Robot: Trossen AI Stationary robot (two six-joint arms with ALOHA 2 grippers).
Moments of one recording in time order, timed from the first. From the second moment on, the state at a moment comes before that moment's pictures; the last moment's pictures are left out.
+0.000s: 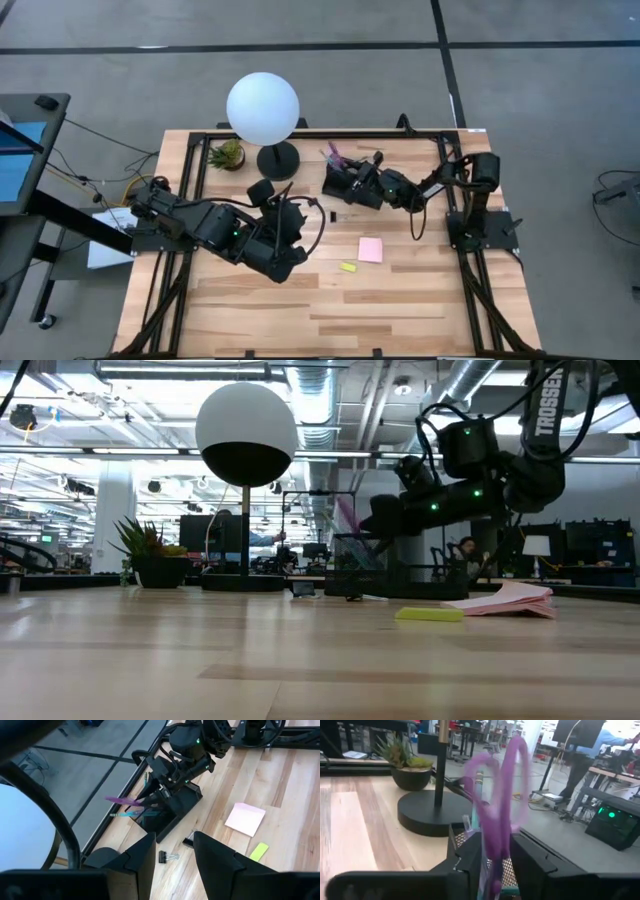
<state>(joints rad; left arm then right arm) -0.46 1.83 2.17 -1.44 -0.88 -0.61 -0.26 1.87 0.50 1.25 0.39 -0.18</state>
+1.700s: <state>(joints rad) -0.38 1.83 1.93 -1.57 -0.71 -0.75 -0.13 1.89 0.89 0.11 -0.13 -0.31</state>
